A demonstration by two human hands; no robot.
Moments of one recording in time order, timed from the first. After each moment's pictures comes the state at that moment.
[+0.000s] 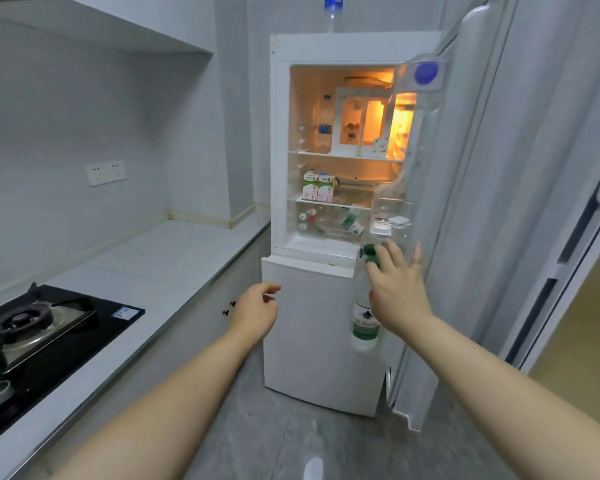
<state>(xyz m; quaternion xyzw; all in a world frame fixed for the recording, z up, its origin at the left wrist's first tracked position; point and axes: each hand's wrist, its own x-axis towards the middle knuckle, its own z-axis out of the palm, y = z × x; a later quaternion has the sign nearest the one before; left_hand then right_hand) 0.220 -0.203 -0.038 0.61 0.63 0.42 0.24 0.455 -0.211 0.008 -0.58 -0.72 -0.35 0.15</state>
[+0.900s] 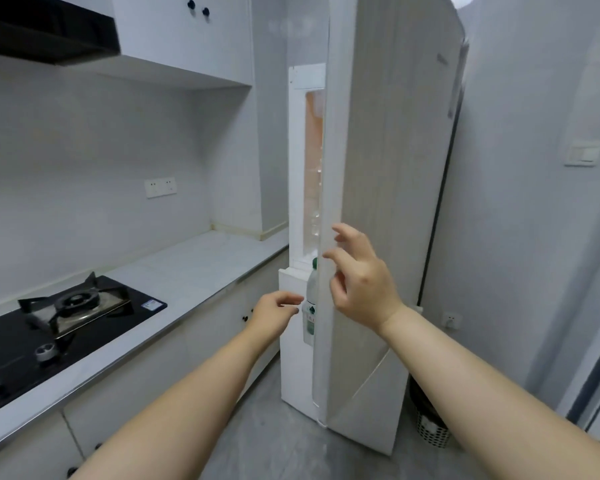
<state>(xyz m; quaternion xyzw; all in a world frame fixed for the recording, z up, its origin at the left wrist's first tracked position) 0.360 -0.224 -0.019 0.53 0.61 0.49 0.32 0.530 -0.223 0.056 -0.25 -0.83 -0.15 0.47</state>
